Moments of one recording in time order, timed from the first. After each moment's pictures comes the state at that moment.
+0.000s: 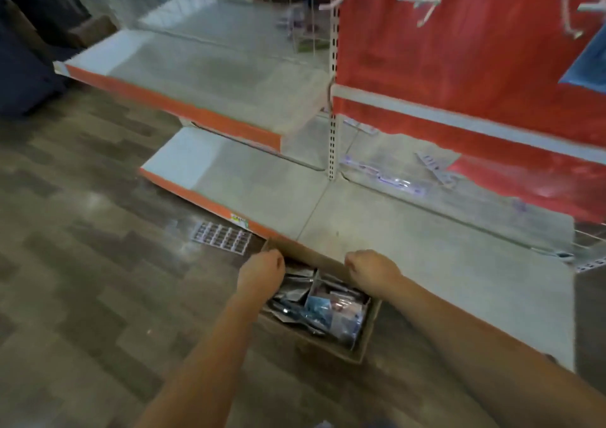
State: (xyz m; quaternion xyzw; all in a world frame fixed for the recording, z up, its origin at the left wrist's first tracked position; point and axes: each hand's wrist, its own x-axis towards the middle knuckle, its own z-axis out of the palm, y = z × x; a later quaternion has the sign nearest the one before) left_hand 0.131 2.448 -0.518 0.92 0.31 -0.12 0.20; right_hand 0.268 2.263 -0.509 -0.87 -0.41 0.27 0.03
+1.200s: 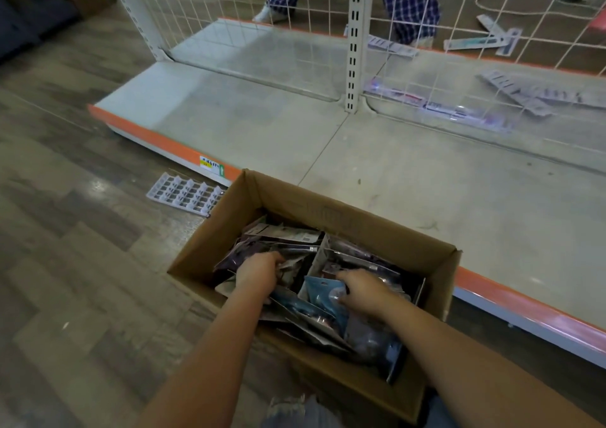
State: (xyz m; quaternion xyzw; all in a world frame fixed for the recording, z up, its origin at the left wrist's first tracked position) left_hand 0.157 2.474 -0.887 0.88 0.37 -0.25 0.16; right_hand 0.259 2.294 -0.908 -0.83 -0.42 0.35 0.13
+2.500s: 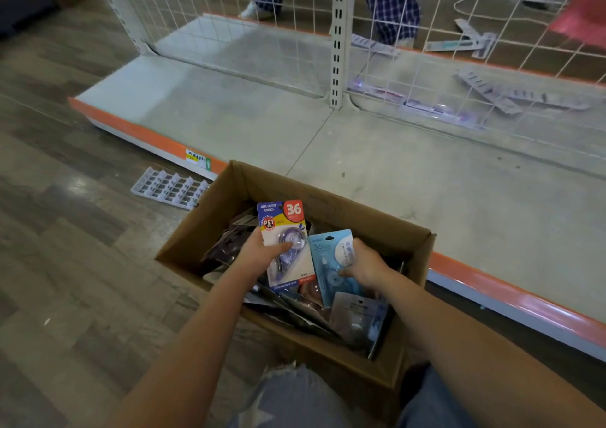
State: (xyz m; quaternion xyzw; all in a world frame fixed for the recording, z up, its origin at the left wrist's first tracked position) left_hand 0.159 2.457 -0.882 0.67 0.42 0.01 0.61; right_hand 0.271 2.279 -0.884 -0.86 -0.17 0.39 0.29
